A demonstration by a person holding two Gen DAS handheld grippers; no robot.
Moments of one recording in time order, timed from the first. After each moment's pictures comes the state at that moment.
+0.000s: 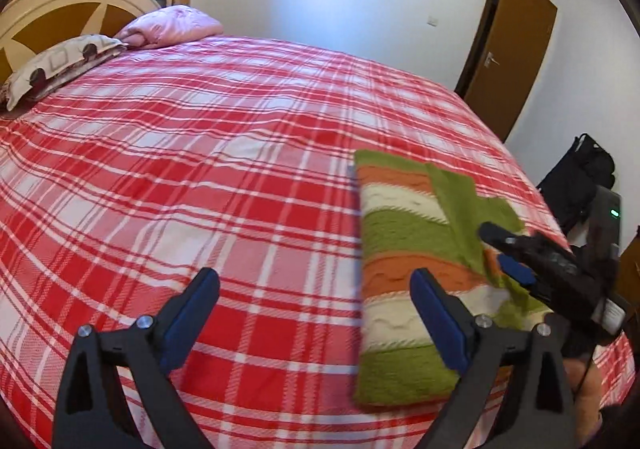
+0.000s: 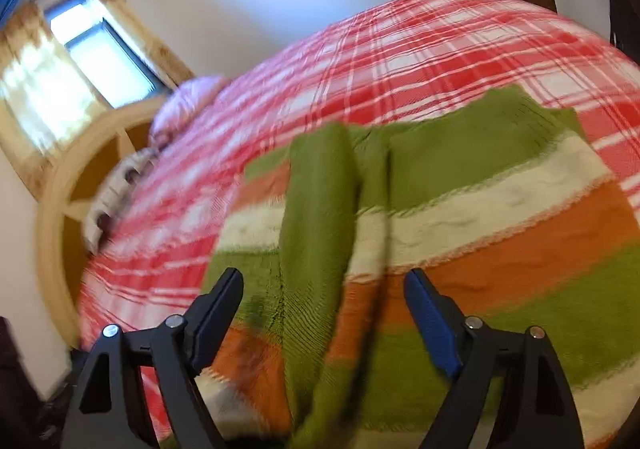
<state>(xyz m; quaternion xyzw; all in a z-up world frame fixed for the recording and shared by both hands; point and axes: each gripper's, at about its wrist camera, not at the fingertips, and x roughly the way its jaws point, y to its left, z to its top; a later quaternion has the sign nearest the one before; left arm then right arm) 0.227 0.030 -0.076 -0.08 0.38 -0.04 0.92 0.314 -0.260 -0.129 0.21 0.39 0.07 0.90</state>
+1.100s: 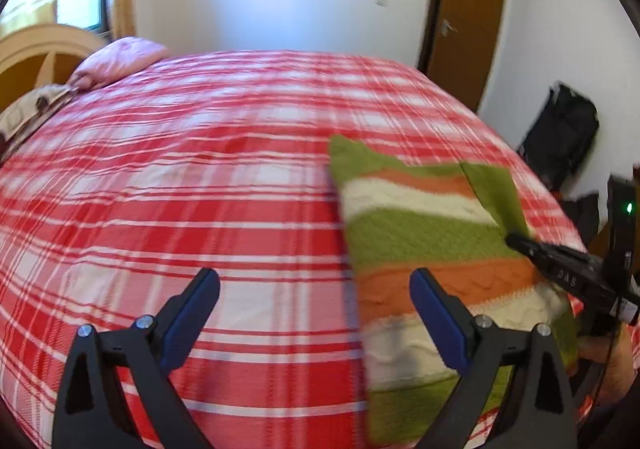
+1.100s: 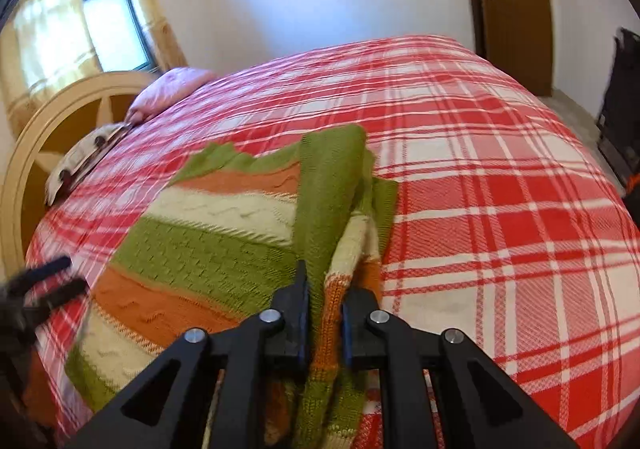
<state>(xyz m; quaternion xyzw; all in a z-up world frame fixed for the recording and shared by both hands) 0.251 -0.081 -0.084 0.00 0.38 -0.10 0.92 0.274 -0.401 -0.126 0.10 0.36 0.05 0.93</state>
